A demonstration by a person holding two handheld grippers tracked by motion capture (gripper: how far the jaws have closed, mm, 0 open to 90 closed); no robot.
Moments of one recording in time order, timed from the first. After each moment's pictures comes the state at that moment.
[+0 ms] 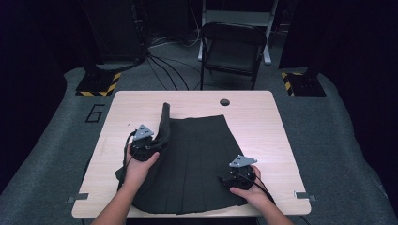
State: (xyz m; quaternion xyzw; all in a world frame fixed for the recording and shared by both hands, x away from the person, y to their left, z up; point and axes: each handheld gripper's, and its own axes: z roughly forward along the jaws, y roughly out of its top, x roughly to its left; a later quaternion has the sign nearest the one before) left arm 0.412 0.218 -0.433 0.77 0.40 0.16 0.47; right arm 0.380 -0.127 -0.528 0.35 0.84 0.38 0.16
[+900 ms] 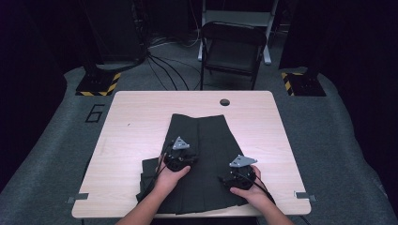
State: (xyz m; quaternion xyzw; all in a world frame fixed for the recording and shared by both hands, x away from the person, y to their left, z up) left arm 0.415 0.142 -0.484 0.82 0.37 0.10 0.43; right arm 0.380 -0.127 -0.528 0.35 0.84 0.38 0.16
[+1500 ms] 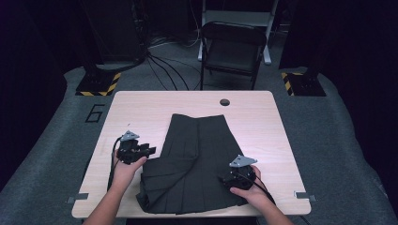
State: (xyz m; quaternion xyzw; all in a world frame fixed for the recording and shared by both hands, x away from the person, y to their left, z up) left arm 0.429 0.290 -0.493 0.75 0.50 0.10 0.43; right arm 0.380 -0.127 -0.528 0.35 0.84 0.38 0.16
